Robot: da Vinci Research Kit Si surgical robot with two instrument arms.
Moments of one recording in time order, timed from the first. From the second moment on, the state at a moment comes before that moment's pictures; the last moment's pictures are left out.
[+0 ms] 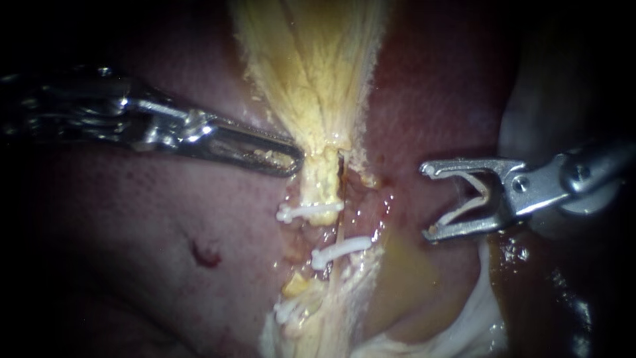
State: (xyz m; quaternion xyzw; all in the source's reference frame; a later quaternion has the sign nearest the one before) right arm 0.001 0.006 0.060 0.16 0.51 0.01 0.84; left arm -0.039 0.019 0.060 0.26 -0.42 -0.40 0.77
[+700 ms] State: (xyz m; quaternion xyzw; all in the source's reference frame) right arm 0.001 0.006 0.060 0.17 0.52 0.01 0.84; left arm -0.032 0.023 0.053 0.24 -0.43 -0.42 0.76
